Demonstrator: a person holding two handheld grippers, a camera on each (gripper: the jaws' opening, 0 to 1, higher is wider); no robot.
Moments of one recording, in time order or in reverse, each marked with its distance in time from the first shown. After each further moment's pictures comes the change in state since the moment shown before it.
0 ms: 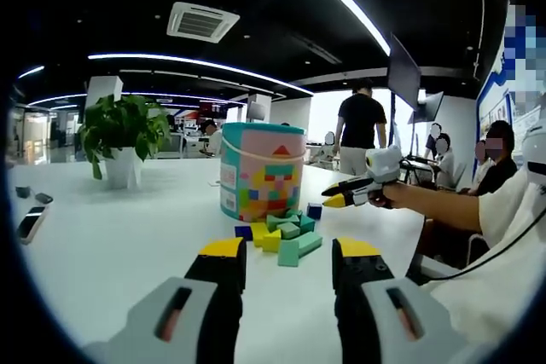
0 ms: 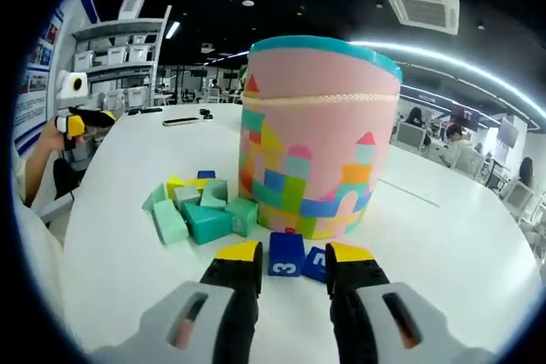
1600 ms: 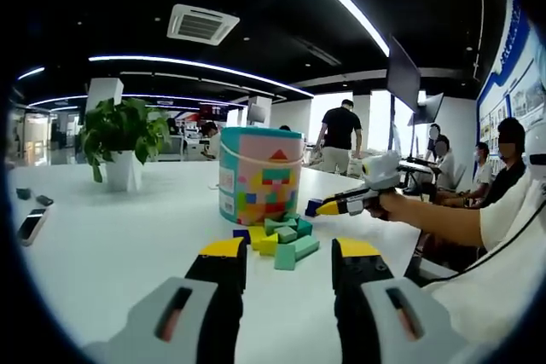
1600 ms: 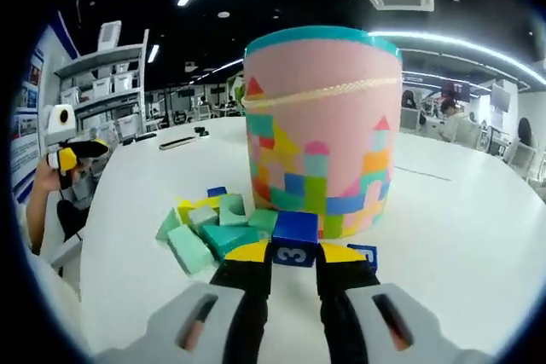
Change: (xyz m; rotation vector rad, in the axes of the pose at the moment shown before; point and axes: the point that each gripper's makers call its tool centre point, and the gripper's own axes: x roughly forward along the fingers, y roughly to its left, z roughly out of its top) left arm -0.002 -0.005 0.005 0.004 -0.012 0.001; right arm 0.004 0.025 0.005 0.221 -0.045 -0.043
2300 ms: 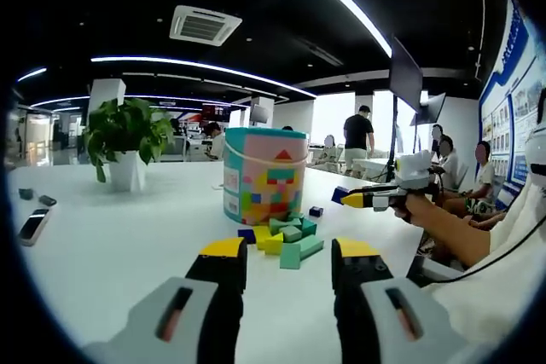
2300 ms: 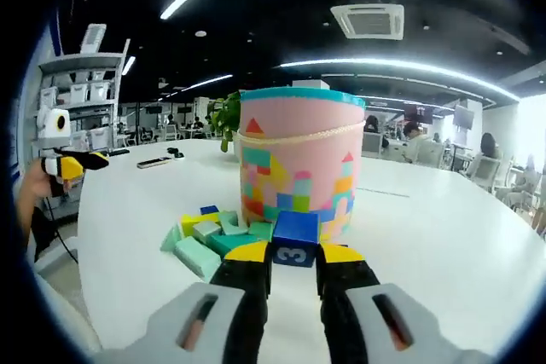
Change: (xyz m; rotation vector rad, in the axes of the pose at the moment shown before) left arm -0.003 0.005 0.001 0.005 -0.003 0.010; right arm -0.044 0.009 0.010 -0.047 -0.101 -0.170
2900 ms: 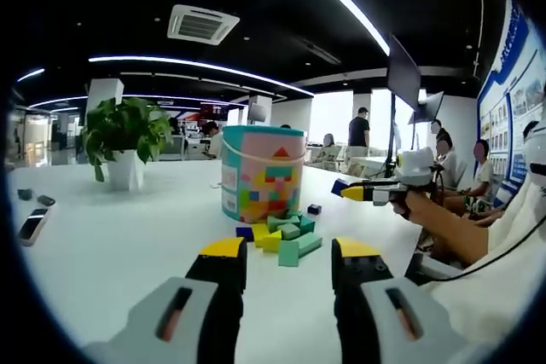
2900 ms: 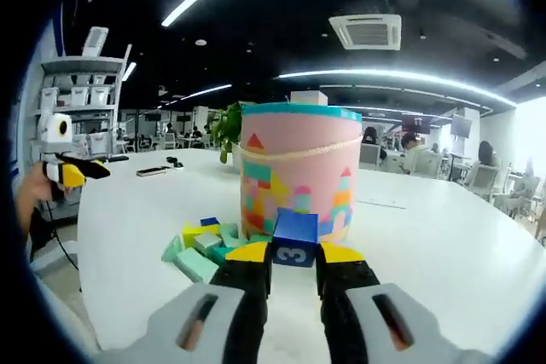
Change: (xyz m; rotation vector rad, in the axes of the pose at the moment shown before) left arm 0.000 0.000 -0.005 -0.002 0.012 -0.006; right arm 0.002 -0.006 0.031 -0.008 -0.080 0.000
